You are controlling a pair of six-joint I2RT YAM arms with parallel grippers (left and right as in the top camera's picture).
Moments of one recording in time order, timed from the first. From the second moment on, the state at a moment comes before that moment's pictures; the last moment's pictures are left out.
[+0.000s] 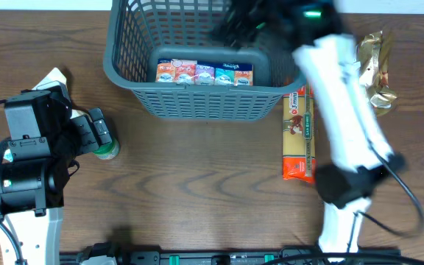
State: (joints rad) left arm 0.11 1.03 1.21 -1.05 -0.01 -0.20; right arm 0.35 2.06 2.48 -1.03 -0.25 -0.58
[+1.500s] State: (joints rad) left arm 0.11 1.03 1.21 -1.05 -0.01 -0.20; right arm -0.29 2.61 2.54 -1.35 0.03 0.05
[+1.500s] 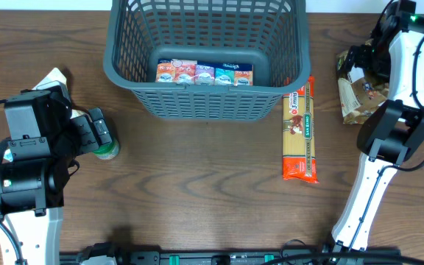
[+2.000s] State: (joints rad) left arm 0.11 1.03 1.21 -1.05 -0.01 -0.20; right arm -0.29 2.66 2.56 -1.34 0.04 0.03
